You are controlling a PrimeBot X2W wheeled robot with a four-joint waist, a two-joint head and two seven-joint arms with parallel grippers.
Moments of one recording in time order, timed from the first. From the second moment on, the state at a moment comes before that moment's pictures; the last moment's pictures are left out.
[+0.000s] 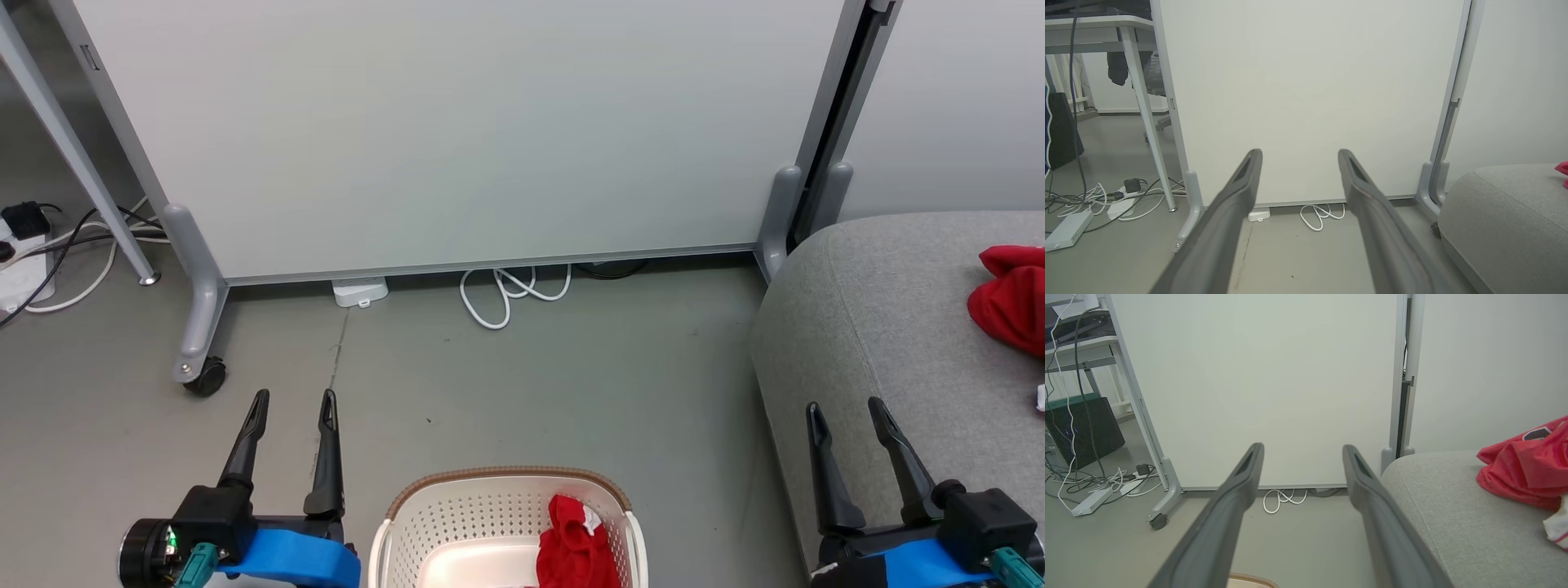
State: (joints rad) left arm -0.02 0.07 -0.06 0.22 -0.11 -0.10 -0.26; right arm 0.03 -0.05 -0.03 0.13 0.14 0.13 -0.26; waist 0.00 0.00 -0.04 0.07
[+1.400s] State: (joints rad) left arm -0.49 0.07 -0.55 0.85 -0.28 -0.13 -0.25; right arm -0.17 -0.05 -0.01 0.05 0.15 0.13 -0.26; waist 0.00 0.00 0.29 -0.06
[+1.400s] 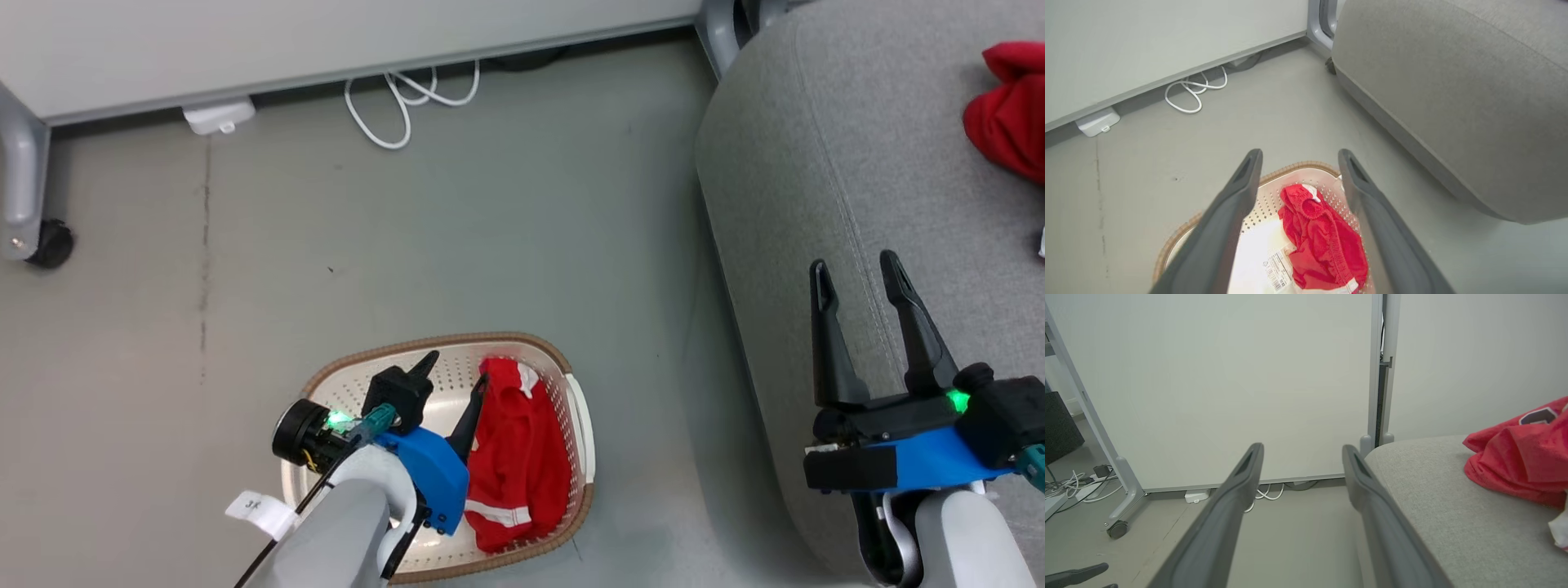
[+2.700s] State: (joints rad) left arm -0.88 0.07 -1.05 1.25 -0.60 -0.13 -0.01; right arm -0.38 -0.05 -0.01 -0.05 0.21 0.13 -0.26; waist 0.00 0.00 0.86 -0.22
